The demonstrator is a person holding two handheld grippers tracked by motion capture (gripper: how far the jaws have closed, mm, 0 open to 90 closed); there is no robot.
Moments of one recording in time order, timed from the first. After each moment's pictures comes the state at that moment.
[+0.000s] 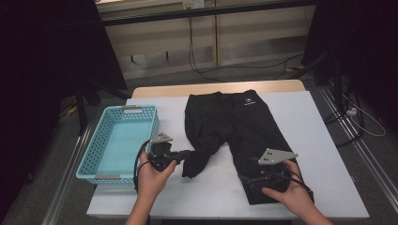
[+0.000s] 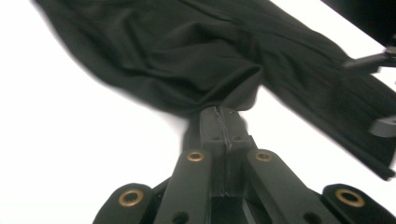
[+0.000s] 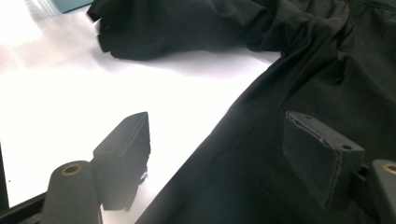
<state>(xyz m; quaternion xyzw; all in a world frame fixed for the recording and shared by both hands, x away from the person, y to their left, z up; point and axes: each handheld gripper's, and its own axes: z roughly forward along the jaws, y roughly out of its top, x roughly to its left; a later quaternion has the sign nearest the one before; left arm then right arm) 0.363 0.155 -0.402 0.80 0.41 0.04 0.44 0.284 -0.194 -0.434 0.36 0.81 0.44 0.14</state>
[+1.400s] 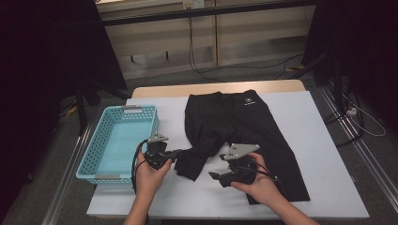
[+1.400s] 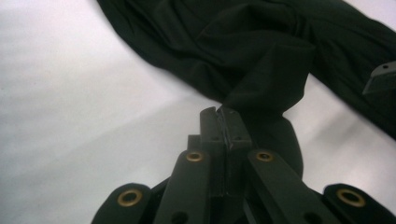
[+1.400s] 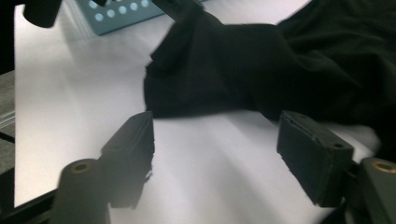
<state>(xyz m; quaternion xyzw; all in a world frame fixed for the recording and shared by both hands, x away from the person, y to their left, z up) 0.372 0.159 -0.418 0.80 0.43 0.07 0.40 0.314 -0.111 -0.428 0.30 0.83 0.45 0.11</state>
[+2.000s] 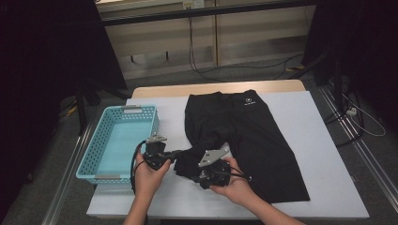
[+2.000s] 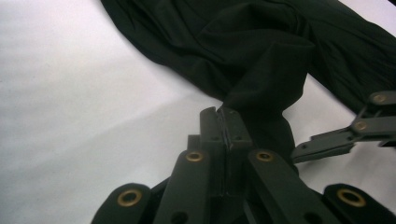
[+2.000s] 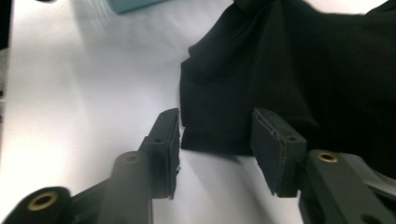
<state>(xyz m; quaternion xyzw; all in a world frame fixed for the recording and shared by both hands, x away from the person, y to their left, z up) 0.373 0.162 -0.418 0.80 0.44 0.06 0.41 0.324 -0.053 -0.453 0.26 0.87 0.41 0.09</state>
